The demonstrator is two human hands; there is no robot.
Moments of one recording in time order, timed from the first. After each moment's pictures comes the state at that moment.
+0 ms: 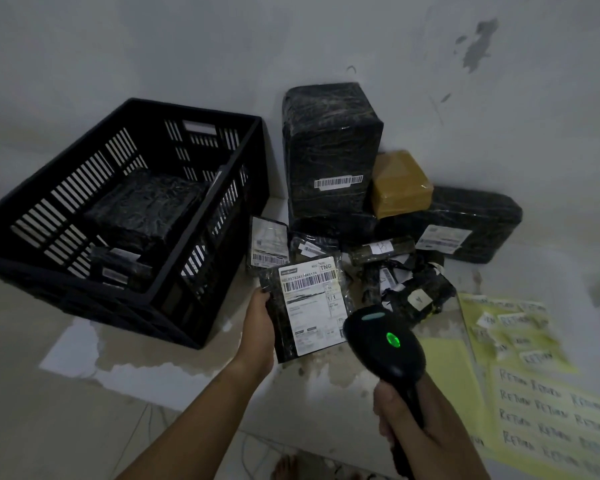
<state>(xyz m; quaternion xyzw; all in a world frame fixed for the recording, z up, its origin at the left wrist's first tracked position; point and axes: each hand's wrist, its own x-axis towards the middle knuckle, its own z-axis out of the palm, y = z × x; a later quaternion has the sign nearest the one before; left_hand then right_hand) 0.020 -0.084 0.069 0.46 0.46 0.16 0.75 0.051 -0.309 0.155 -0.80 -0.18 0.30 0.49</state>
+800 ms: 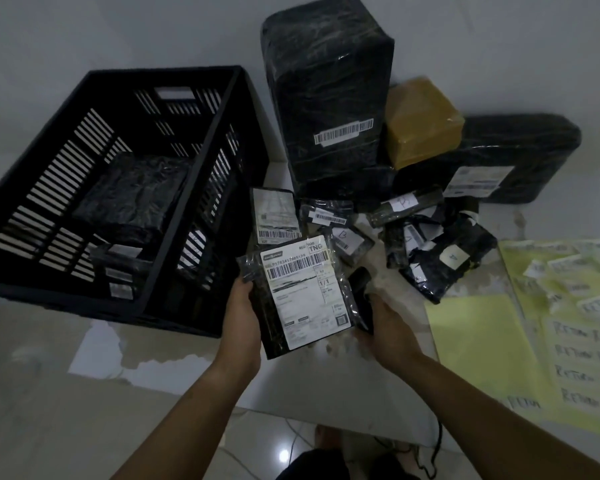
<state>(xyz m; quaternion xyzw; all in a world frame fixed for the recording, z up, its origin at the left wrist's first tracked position) -0.002 -0.050 0.054 0.46 0.49 0.17 0.72 0.132 -0.223 -0.079 -0.88 -0.27 0.27 0.28</state>
